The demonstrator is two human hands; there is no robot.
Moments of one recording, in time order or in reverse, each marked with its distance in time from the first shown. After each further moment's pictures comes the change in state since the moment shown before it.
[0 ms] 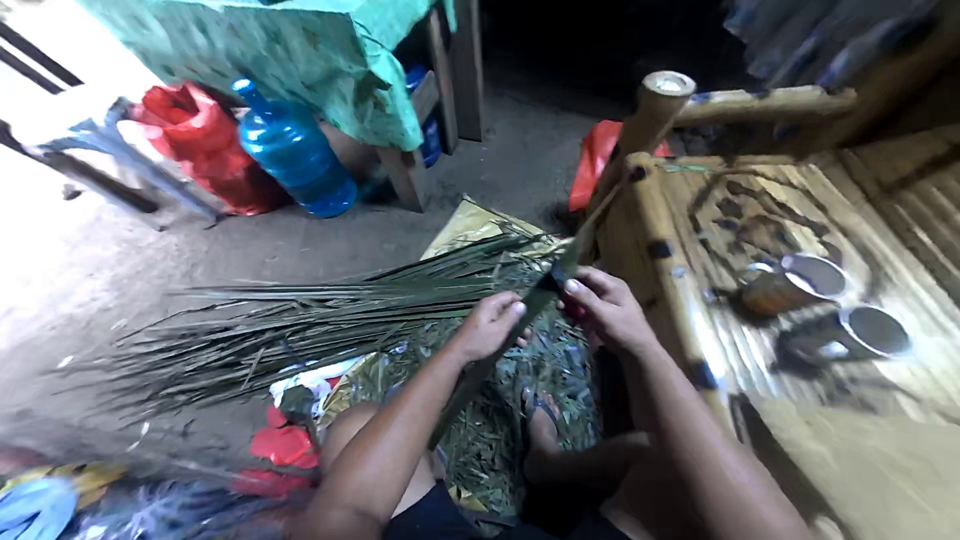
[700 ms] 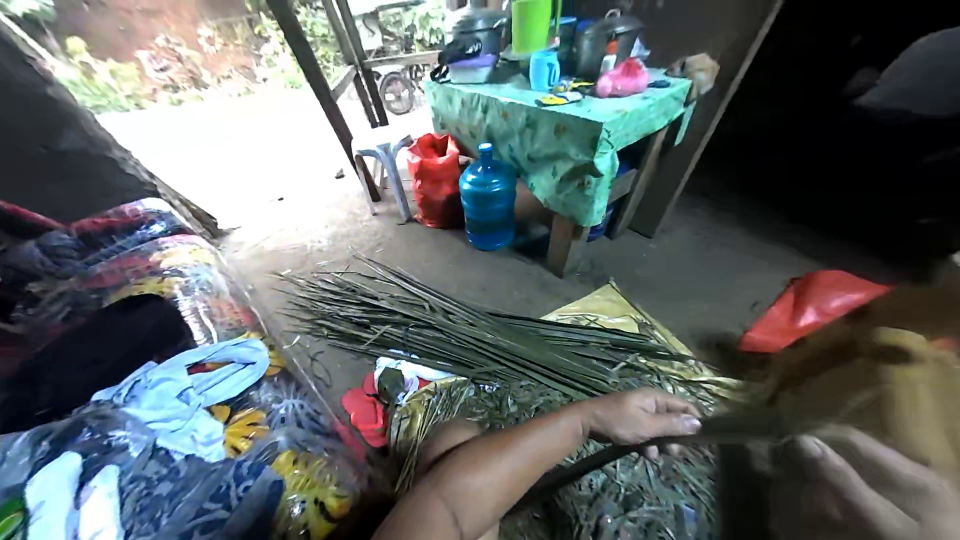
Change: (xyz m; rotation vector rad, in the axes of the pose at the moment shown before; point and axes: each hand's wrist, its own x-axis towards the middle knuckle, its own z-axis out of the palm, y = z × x) left_hand -0.010 0.028 -0.017 -0.097 -0.144 0.197; right_hand 0.017 -0.047 -0.024 -0.272 -0.231 -0.393
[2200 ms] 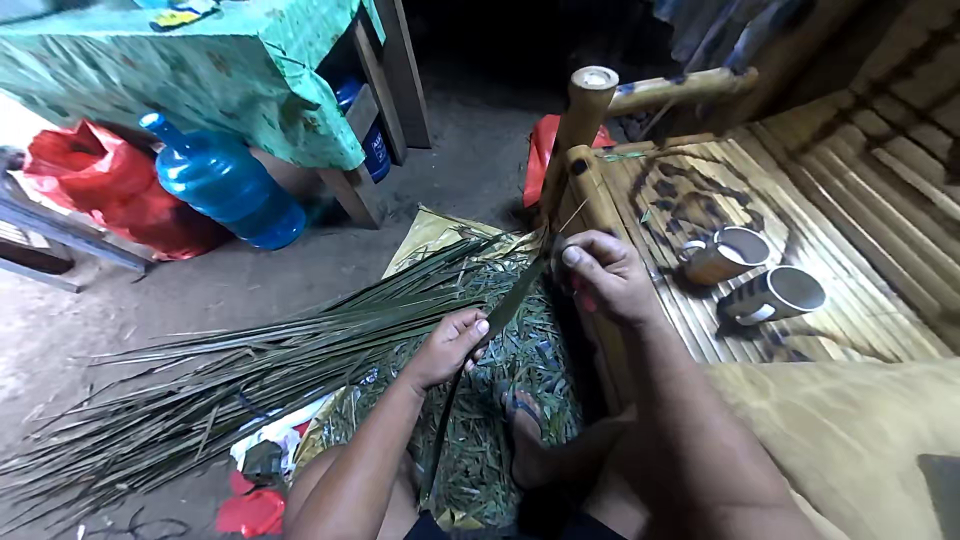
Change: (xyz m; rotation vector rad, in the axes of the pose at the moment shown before) left_hand 0.013 -0.035 0.002 -0.109 -0.053 -0.102; right_hand -0.010 0.011 -0.018 0.125 0.301 0.063
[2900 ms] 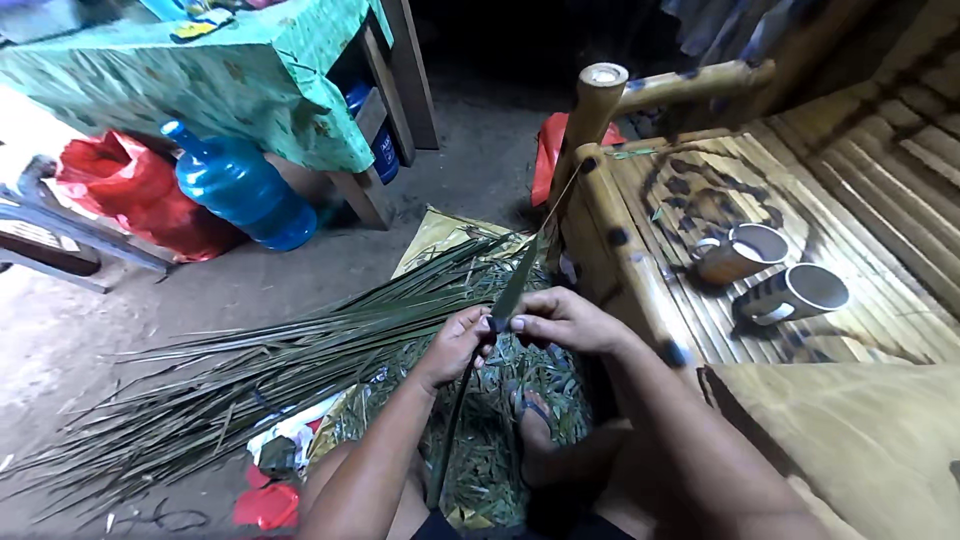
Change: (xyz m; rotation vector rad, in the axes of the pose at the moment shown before) left_hand 0.001 -0.002 0.004 -0.073 0.078 -0.003; right_hand -0.011 0.017 0.037 0.025 -0.520 0.188
